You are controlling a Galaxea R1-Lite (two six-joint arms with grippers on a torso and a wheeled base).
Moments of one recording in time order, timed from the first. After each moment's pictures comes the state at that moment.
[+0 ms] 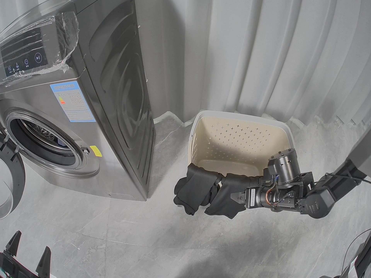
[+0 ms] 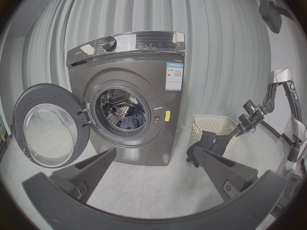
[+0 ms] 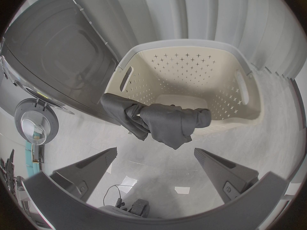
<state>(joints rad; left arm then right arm) 0.00 0.02 -0.02 0.00 -0.03 -0.01 0.54 1.94 -0.72 -0.52 -0.13 0.39</state>
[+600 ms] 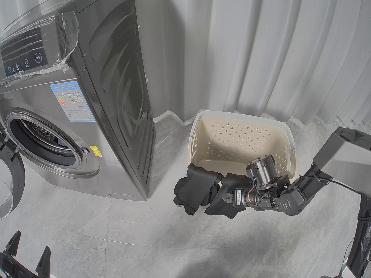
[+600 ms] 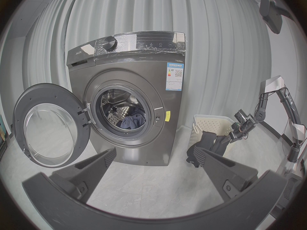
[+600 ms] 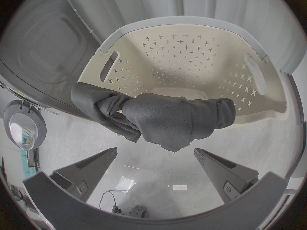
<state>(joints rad) 0.00 0.02 -0.02 0.00 -0.02 -0.01 0.53 2.17 -0.89 -0.52 -0.17 0.42</state>
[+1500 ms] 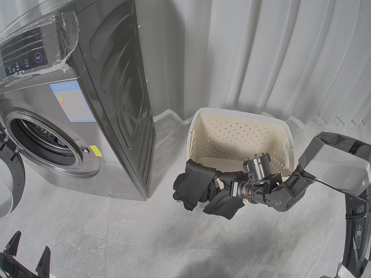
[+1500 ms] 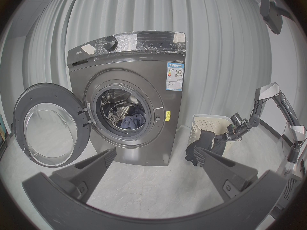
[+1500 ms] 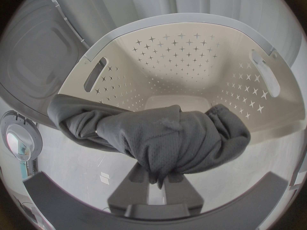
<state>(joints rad) 0.00 0.02 -0.02 0.00 -0.02 -0.01 0.47 2.31 -1.01 -0.63 -0.17 0.42</state>
